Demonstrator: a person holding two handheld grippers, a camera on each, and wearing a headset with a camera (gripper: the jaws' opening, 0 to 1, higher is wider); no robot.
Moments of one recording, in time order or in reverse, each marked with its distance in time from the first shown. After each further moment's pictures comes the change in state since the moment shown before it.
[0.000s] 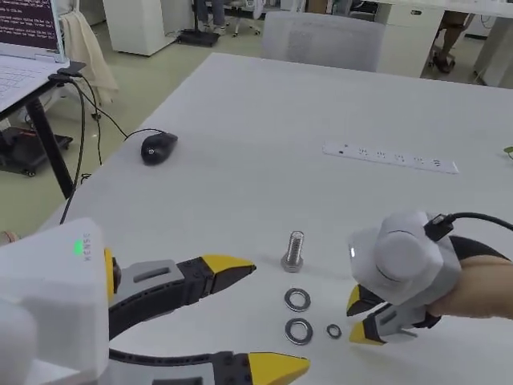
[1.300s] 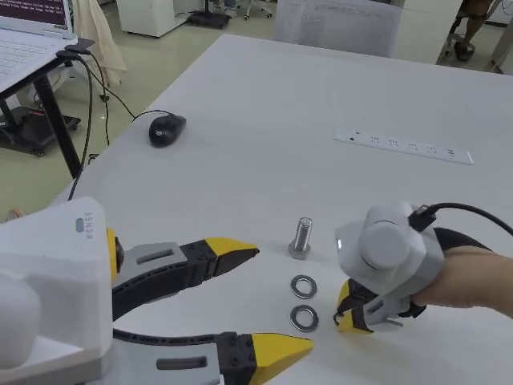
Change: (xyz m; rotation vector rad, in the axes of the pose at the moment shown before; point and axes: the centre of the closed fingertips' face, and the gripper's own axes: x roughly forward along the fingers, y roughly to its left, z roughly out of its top) left arm 0.000 0.007 -0.003 -0.017 -0.007 0.025; right arm 0.016 0.001 0.007 -0.025 0.009 0.050
